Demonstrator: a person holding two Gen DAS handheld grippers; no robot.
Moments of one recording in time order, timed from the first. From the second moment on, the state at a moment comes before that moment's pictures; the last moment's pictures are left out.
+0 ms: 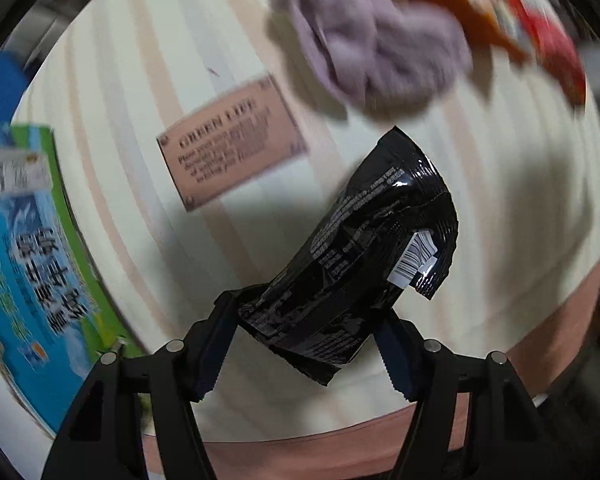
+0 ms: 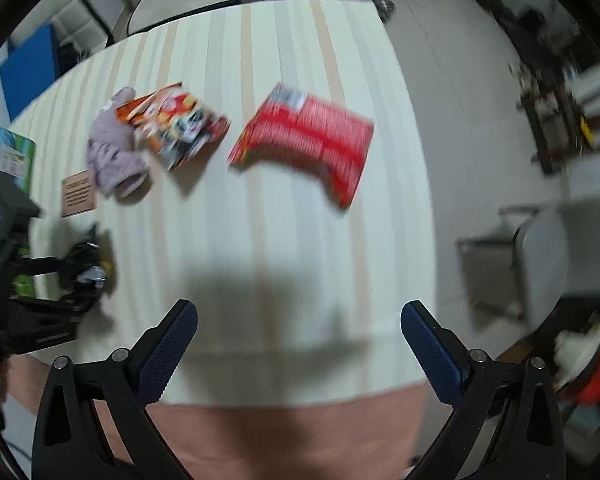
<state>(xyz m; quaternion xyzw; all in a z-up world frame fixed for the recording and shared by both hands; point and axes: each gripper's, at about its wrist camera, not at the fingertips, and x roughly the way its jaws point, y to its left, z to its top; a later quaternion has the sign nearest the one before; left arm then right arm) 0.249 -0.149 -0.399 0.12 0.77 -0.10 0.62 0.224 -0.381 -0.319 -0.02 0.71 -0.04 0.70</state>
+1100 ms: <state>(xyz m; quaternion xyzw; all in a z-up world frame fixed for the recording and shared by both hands) 0.291 -0.182 -0.419 0.10 0.77 -0.03 0.63 0.333 -0.391 -0.417 -0.09 0.80 0.01 0.60</state>
